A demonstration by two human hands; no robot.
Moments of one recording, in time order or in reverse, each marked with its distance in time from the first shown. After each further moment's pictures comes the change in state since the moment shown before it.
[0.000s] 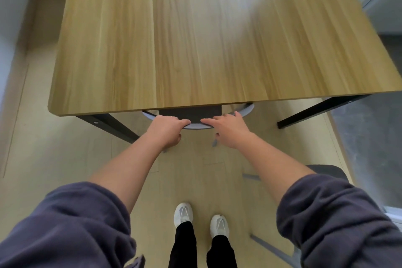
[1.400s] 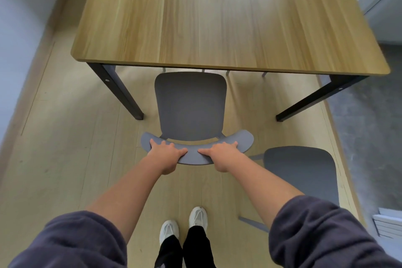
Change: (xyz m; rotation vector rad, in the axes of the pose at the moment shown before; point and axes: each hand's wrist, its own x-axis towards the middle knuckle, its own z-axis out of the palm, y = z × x) left_hand -0.161 0.135 0.094 -0.005 -0.394 -0.092; right_hand -0.174 -0.055 0.100 -0.023 -0.390 -0.080
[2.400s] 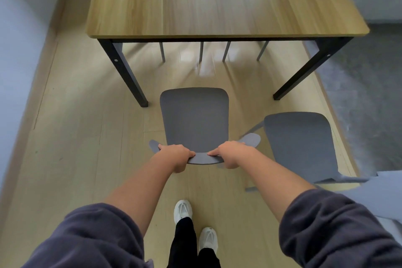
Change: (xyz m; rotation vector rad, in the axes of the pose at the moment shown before) left_hand -0.105 0.054 0.093 -0.064 -0.094 0.090; right_hand -0.097 -0.069 0.102 0.082 -0.043 -0.029
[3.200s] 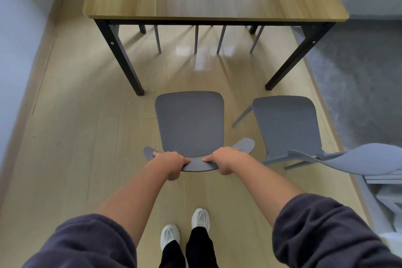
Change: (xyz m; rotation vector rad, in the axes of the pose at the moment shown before) left_hand -0.055 0.070 0.095 0.018 -0.018 -0.016; right_hand -0.069 -0.026 0.101 -0.021 -0.055 -0.012
